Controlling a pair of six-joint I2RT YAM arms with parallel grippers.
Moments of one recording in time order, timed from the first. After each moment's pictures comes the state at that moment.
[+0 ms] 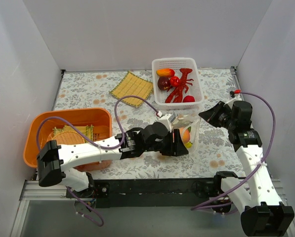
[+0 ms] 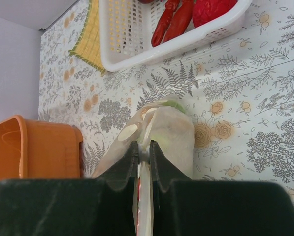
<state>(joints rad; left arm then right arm) -1.24 1.41 1.08 -0.17 0.01 -1.02 0.04 0.84 0.78 -0.42 -0.36 0.63</state>
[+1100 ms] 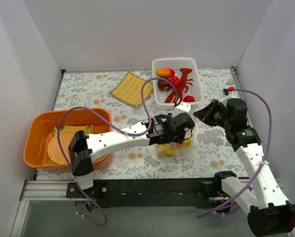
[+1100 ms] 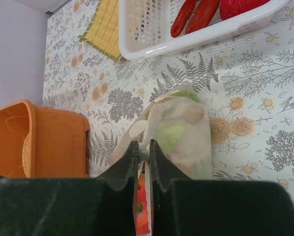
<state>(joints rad) -1.25 1.76 1.65 -0.75 -0.43 -0.66 0.18 0.85 0.84 -0.45 -0.30 0.65</state>
